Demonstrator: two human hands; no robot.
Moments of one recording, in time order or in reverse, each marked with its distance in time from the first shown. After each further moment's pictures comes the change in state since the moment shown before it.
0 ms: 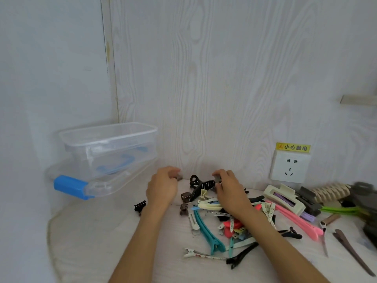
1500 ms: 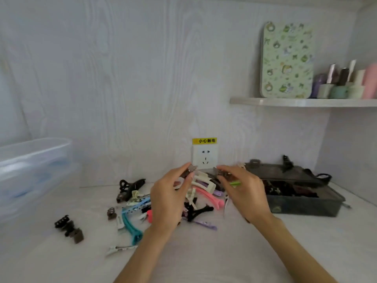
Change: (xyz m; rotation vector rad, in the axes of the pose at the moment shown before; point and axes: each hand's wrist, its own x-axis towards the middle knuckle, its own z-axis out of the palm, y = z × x) left_hand -0.115 0.109 0.089 -0.414 0.036 0.605; right_hand -0.127 0.070 -0.155 -0.027 0.531 0.029
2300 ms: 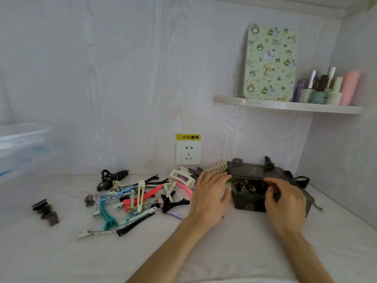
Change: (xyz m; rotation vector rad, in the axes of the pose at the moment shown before) left_hand -0.029 0.044 0.116 0.314 -0.383 0.221; right_hand -0.035 0.092 -0.081 -0.319 0.230 0.235
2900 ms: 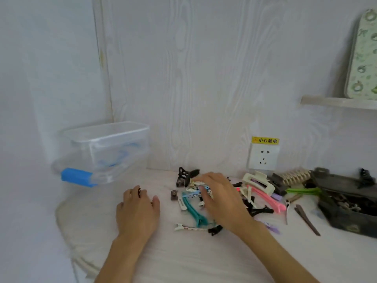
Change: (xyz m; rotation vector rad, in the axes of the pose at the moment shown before) left_hand -0.137 -0.166 -0.211 0.574 -0.023 -0.857; right_hand -0.074 -0.252 0.108 0.347 -0.582 -0.605
